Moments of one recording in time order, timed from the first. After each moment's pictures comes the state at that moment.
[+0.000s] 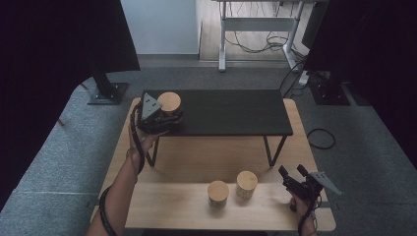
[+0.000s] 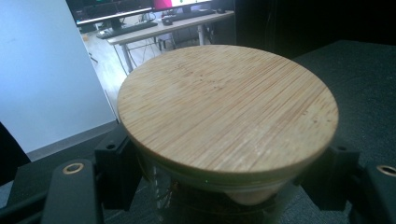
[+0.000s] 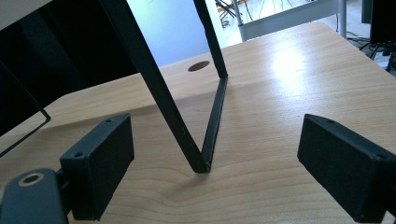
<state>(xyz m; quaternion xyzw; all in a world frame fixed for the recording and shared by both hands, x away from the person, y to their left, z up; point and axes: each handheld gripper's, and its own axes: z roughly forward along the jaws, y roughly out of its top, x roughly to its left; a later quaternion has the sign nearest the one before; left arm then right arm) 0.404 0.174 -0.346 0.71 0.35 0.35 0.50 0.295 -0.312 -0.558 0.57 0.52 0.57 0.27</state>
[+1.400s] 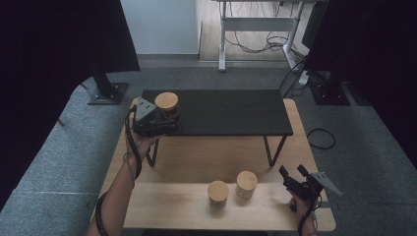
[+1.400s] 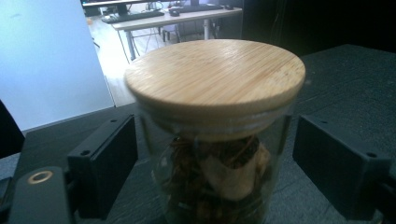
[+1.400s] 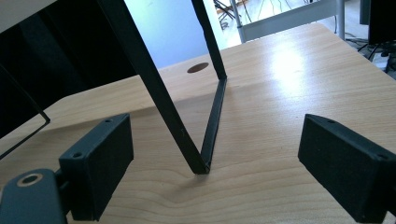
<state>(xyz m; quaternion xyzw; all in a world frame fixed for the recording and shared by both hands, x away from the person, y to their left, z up) 0.392 0.187 -0.350 0.69 0.39 0.33 0.51 0.294 -0.312 -0.559 0.57 0.52 0.58 0.27</state>
